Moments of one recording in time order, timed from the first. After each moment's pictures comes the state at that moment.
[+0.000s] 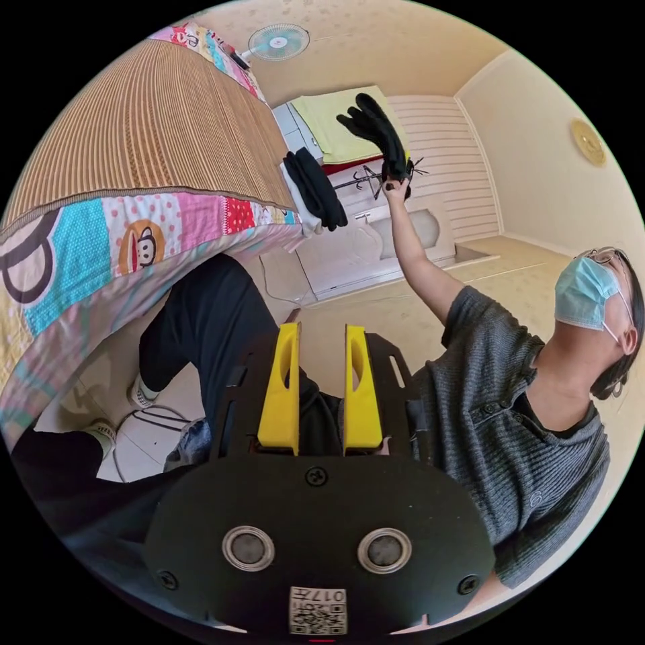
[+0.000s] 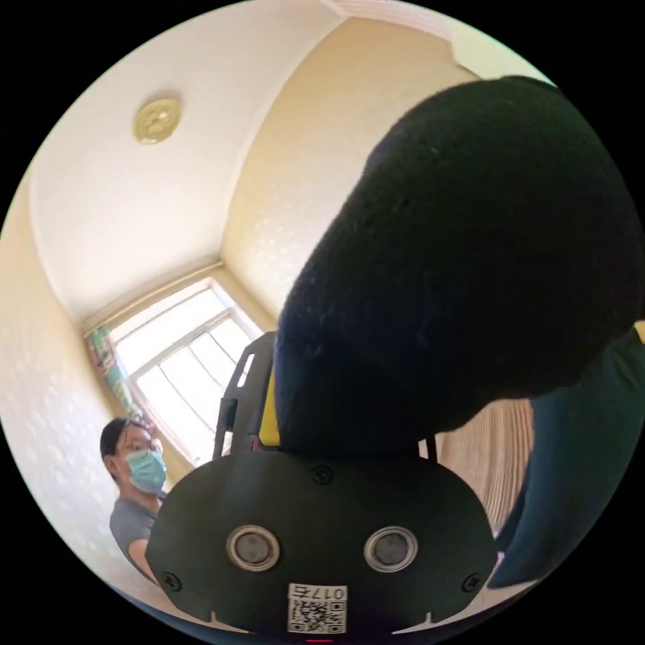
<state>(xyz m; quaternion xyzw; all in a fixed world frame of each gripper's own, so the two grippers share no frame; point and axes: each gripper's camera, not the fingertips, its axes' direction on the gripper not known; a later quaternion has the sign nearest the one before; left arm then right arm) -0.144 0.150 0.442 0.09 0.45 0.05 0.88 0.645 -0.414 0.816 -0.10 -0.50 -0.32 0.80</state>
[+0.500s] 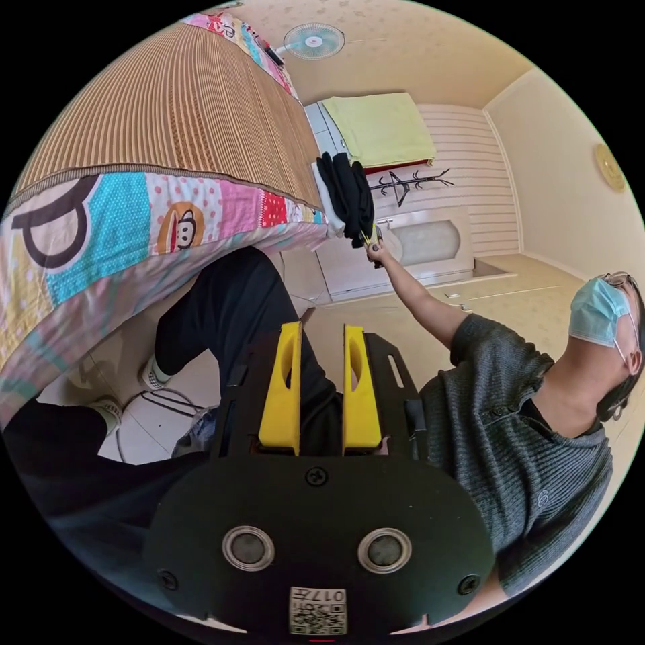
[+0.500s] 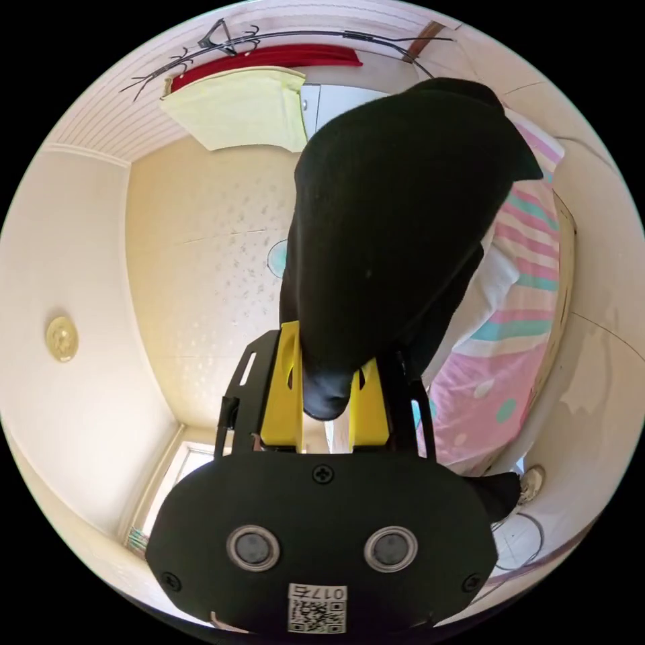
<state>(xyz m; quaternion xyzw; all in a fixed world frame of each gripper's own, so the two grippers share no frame) -0.077 0.116 0.486 0.08 0.43 0.01 0.90 0.961 -0.391 0.932 -0.11 -0.46 0.03 0.88</state>
